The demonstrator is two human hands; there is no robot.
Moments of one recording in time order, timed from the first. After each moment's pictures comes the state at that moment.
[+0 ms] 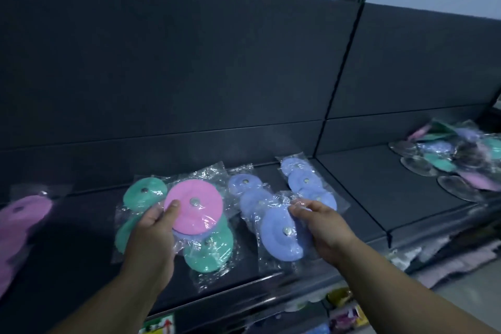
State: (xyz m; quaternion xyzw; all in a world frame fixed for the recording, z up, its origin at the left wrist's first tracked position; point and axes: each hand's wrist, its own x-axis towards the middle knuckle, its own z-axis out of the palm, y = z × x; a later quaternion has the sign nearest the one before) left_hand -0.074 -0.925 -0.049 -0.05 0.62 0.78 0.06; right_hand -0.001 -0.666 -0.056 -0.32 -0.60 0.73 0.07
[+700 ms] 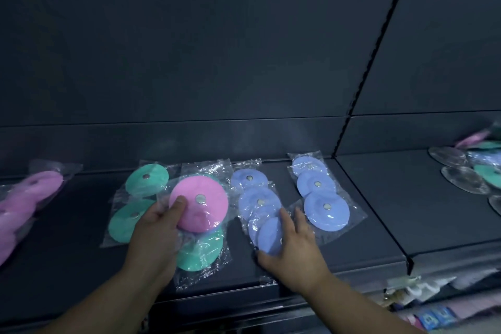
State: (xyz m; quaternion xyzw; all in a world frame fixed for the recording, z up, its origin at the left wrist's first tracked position) left_hand -0.070 -0.879 -0.061 -0.14 0.56 0.81 0.03; right_hand -0.009 -0.666 -0.108 -0.14 -0.95 0.27 0.00
